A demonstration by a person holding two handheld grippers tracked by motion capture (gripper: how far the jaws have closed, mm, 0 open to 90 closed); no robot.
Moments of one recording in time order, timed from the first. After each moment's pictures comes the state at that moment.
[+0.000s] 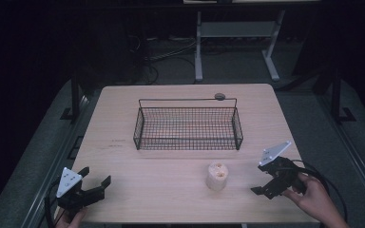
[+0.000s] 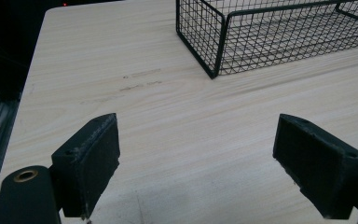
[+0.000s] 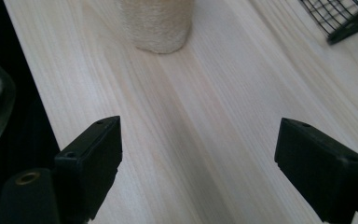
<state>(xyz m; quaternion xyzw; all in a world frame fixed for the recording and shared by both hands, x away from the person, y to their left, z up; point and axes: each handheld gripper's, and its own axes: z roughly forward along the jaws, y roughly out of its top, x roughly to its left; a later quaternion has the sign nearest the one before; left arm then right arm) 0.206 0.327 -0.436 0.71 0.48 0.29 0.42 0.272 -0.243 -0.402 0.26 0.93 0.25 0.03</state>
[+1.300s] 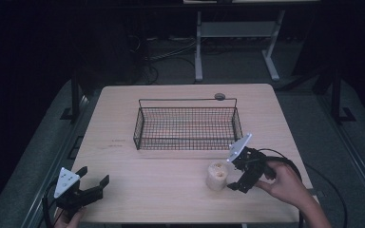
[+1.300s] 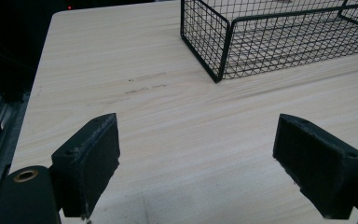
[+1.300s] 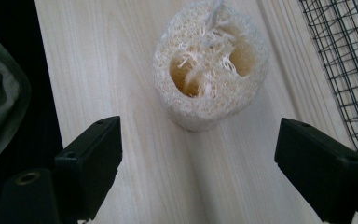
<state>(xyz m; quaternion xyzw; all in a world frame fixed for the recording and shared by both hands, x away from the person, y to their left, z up) 0.206 0.330 -0.434 0.70 0.48 0.30 0.43 0.293 -0.163 -0.382 0.15 0.97 0.22 0.02</state>
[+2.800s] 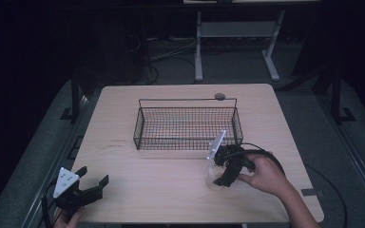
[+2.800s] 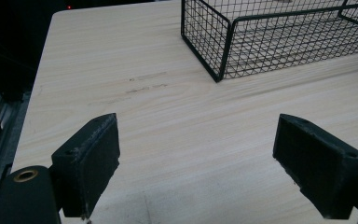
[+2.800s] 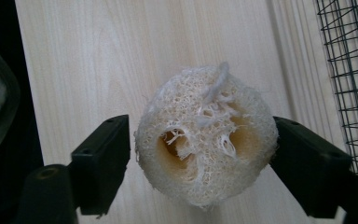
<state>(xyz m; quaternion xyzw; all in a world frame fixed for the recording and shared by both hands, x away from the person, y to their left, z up) 0.206 0.331 -0.434 0.70 0.48 0.30 0.43 0.315 -0.116 -0.389 0.12 0.98 0.17 0.01</state>
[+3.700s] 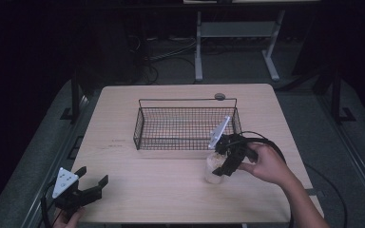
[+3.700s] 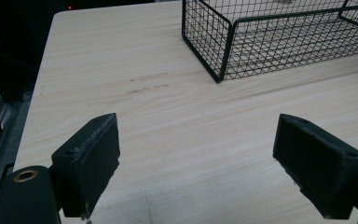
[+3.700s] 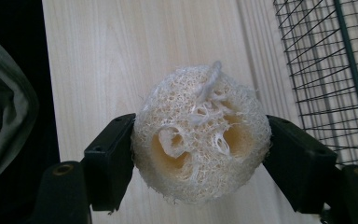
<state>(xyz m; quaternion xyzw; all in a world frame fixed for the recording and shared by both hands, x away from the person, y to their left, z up) 0.205 0.332 -0.433 0.70 0.49 0.30 0.43 0.327 -0.118 -0.354 0.10 0.97 0.20 0.00</state>
